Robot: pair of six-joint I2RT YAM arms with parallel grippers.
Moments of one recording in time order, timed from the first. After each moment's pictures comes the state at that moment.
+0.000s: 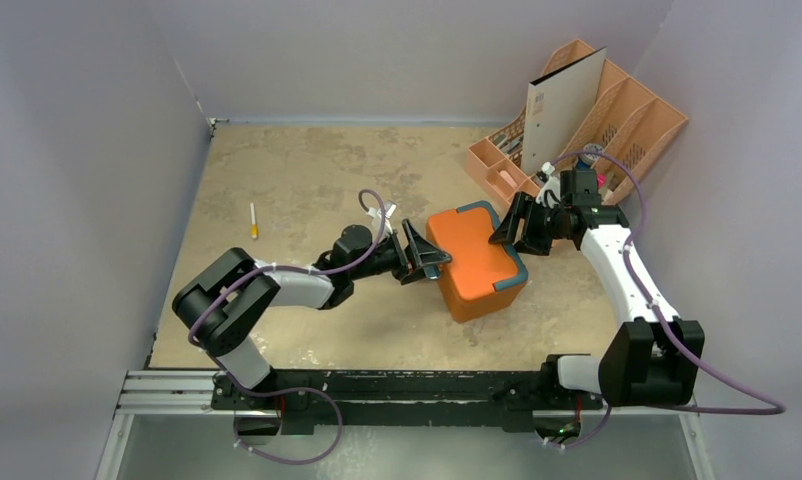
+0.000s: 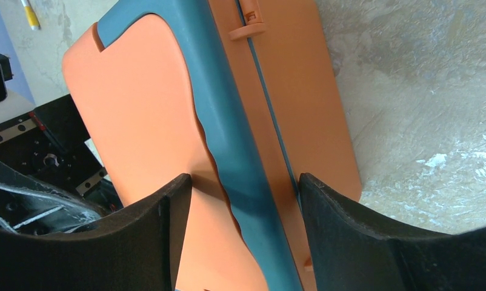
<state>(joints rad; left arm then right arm) -0.75 1.65 0.63 0.83 0.43 -1.26 0.01 1.29 1.03 -0.76 -0.52 0.34</state>
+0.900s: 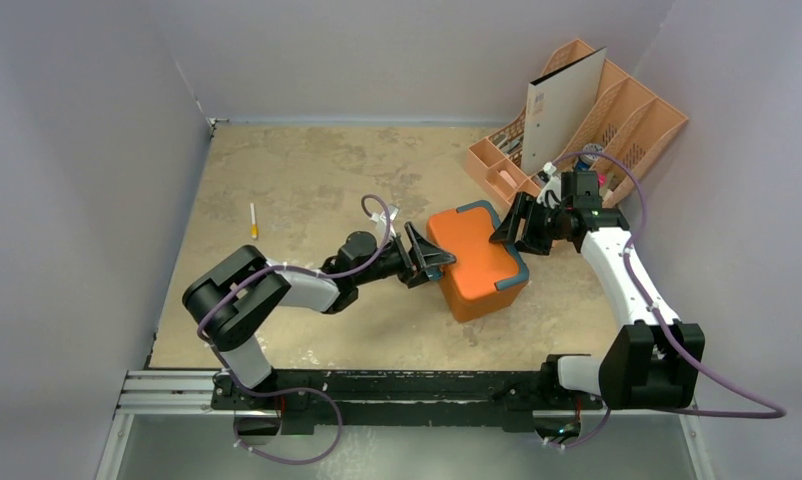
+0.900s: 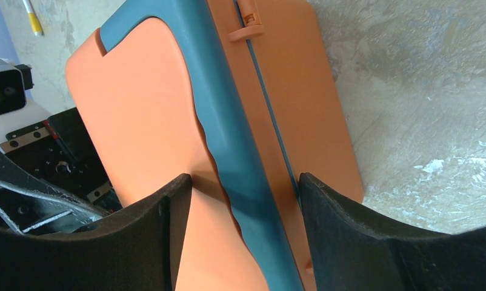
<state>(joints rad) -0.79 1.70 0.62 0.93 0.36 -1.35 0.01 1.27 1.01 -0.73 -0.52 0.35</state>
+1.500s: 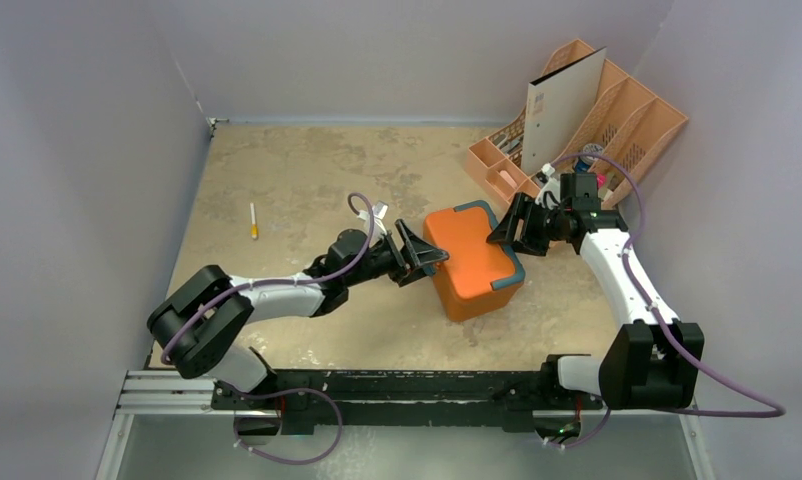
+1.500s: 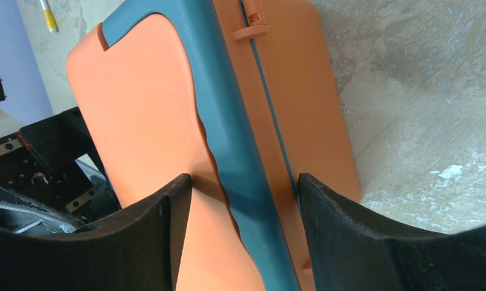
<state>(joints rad) -0.80 1.52 0.60 0.74 0.28 -1.32 0.01 1.27 0.99 -0.70 -0.55 0.36</state>
